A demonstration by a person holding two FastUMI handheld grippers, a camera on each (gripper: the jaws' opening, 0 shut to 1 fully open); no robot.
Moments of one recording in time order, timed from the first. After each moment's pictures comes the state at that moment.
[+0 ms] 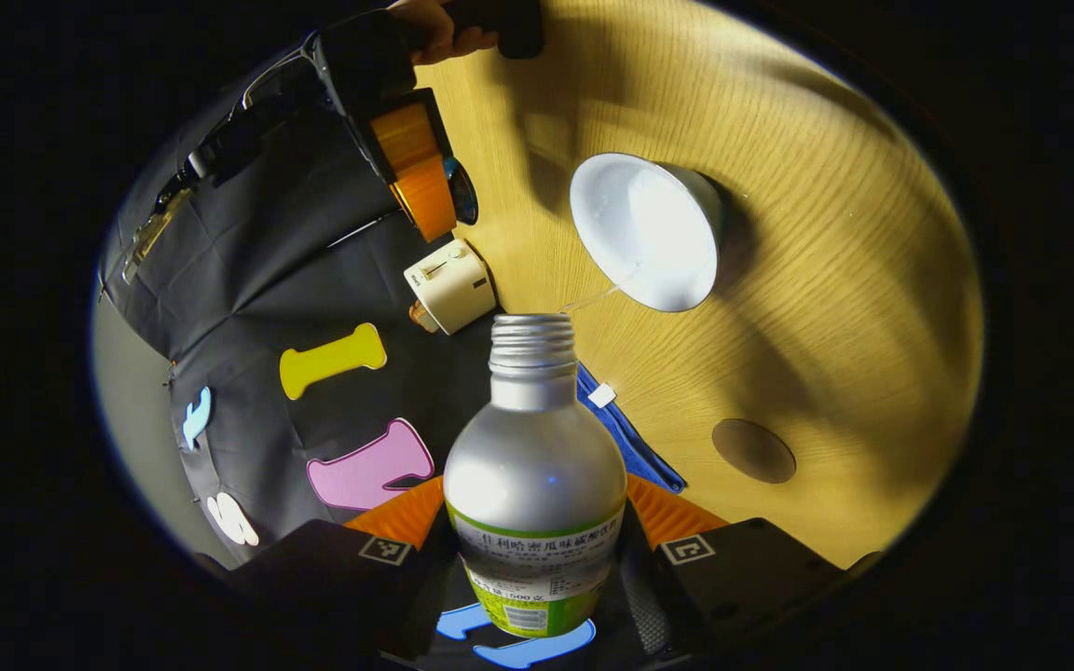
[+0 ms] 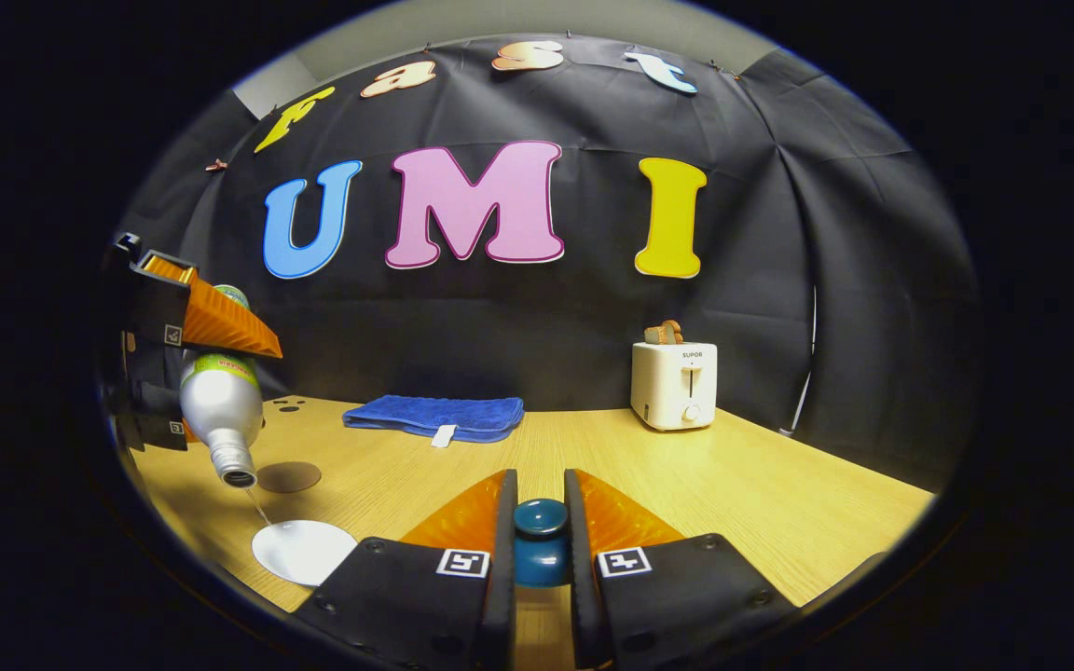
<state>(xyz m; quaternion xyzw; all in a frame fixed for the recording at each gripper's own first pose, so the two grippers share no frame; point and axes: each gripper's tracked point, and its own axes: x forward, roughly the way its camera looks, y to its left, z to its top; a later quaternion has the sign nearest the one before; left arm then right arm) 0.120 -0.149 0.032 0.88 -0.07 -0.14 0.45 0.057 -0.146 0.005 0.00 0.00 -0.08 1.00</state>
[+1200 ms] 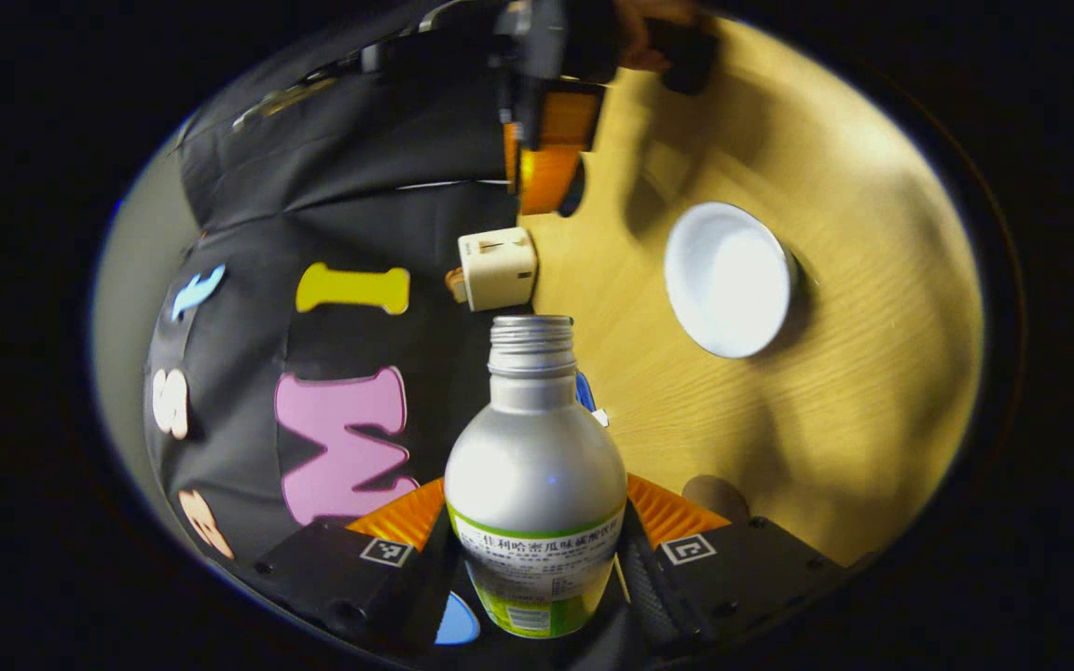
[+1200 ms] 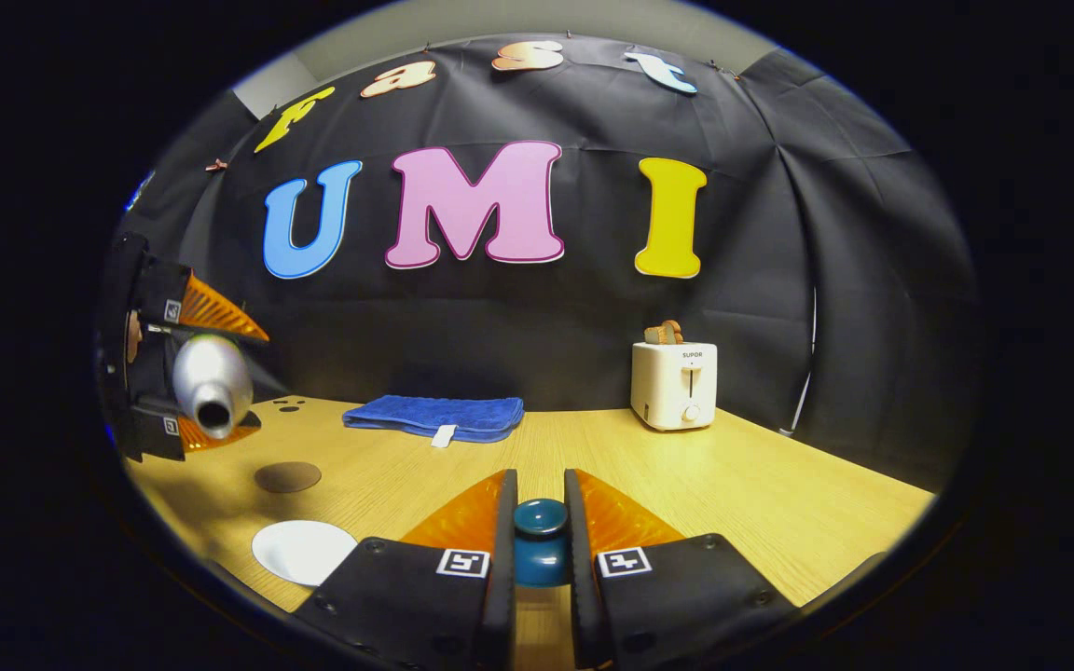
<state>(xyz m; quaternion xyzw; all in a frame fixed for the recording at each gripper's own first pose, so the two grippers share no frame) 0.116 -0.138 0.044 0.70 -0.06 -0.17 0.69 0.056 -0.146 0.005 0.00 0.00 -0.08 1.00</state>
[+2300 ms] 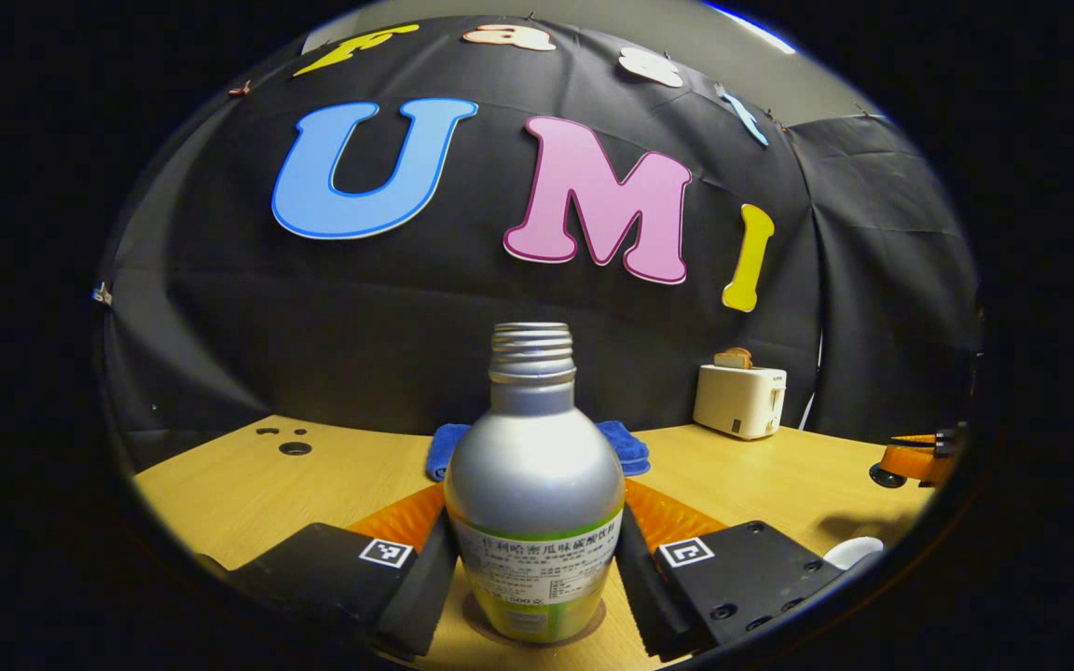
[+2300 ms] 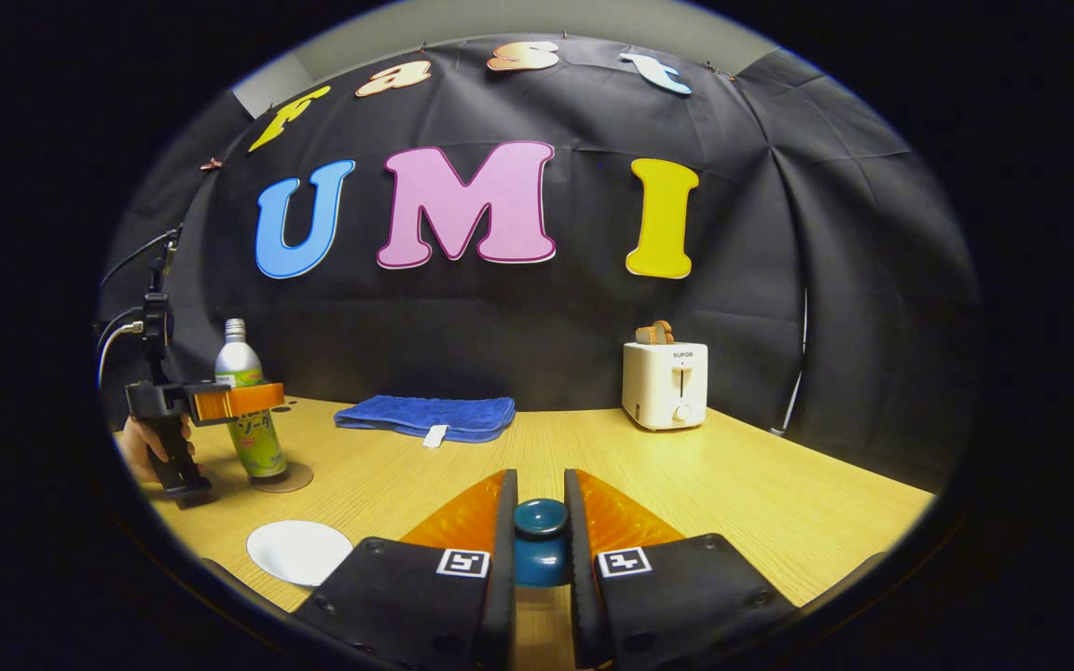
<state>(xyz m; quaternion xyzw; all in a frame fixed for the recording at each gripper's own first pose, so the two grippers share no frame) 0.227 -0.036 0.011 -0.04 0.00 -0.10 0.99 0.054 -0.151 0.005 0.00 0.00 -0.10 1.00</state>
